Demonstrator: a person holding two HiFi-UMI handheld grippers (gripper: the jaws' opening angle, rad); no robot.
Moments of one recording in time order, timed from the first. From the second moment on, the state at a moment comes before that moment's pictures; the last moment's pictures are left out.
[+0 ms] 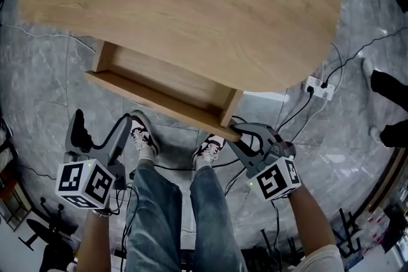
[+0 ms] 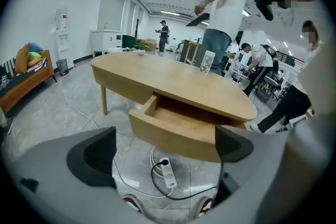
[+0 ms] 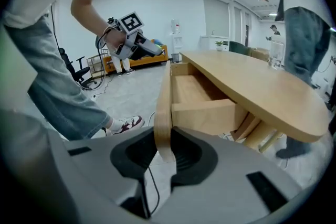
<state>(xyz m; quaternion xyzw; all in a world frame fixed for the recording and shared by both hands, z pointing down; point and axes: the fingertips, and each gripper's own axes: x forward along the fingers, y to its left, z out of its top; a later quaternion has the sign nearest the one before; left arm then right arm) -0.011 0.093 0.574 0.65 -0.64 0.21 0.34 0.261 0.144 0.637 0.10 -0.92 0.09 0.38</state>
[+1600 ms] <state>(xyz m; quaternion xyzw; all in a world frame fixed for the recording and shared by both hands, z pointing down) -0.070 0.108 0.564 0.63 -0.67 0.19 0.34 0.258 0.213 0.697 0.08 -0.89 0.12 0.44</state>
